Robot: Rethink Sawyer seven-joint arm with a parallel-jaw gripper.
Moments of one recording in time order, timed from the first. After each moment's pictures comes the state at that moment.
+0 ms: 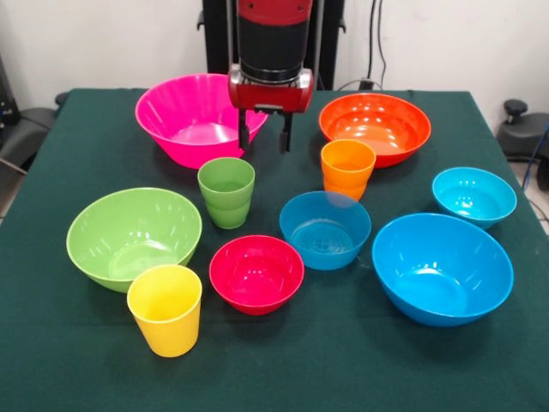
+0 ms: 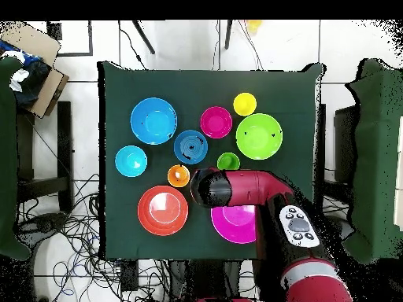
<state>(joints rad) -0.42 -0.63 0.15 1.80 -0.38 0.40 1.83</state>
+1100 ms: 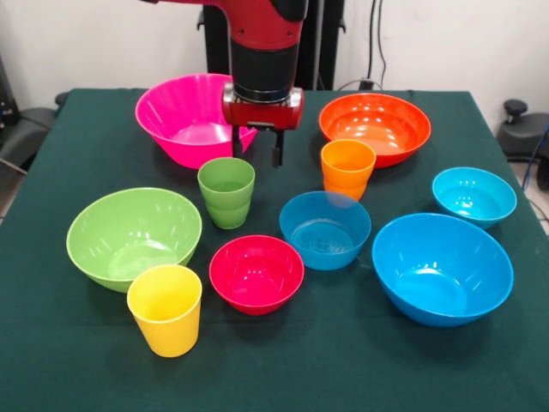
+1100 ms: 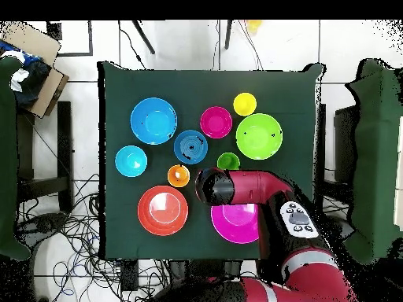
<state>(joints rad) -0.43 -0.56 0.13 1.77 -0.38 0.37 1.83</state>
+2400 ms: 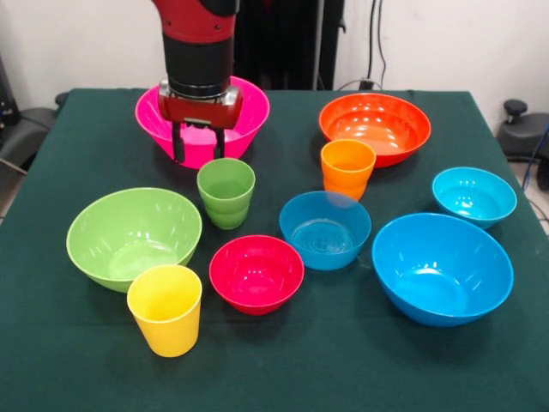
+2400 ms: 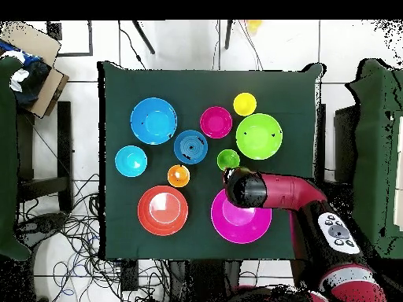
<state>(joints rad) -0.57 -0.59 0.16 1.75 -0.43 0.37 1.83</state>
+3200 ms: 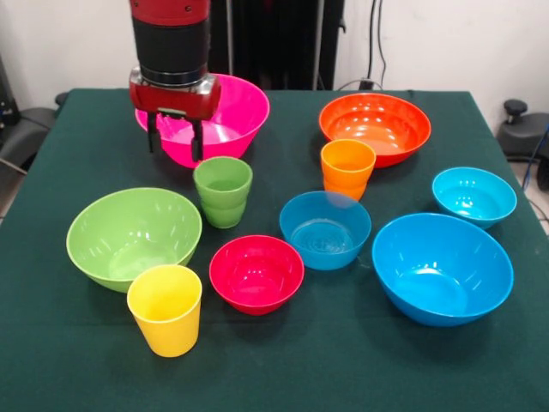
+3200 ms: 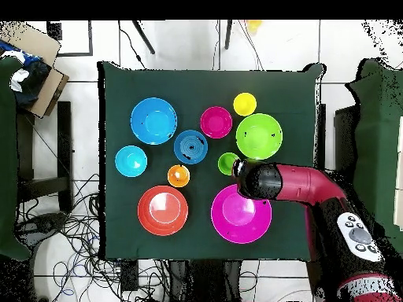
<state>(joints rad) -0.64 -0.63 0.23 1.71 -0.44 0.49 1.83</state>
